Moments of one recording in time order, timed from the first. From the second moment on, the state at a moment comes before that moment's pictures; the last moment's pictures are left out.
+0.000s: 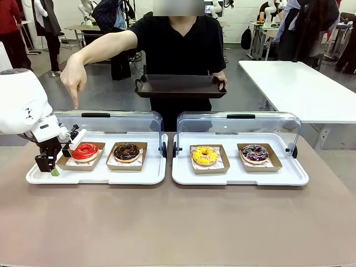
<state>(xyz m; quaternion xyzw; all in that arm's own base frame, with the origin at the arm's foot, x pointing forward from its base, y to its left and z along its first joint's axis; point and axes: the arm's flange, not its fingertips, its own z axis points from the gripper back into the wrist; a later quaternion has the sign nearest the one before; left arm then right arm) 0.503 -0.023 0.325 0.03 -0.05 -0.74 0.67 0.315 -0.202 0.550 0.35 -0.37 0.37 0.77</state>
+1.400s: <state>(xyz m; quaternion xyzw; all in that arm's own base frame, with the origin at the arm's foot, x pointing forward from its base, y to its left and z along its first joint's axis) 0.504 -0.021 0.328 0.02 -0.02 -0.75 0.66 0.315 -0.202 0.550 0.35 -0.37 0.37 0.77</state>
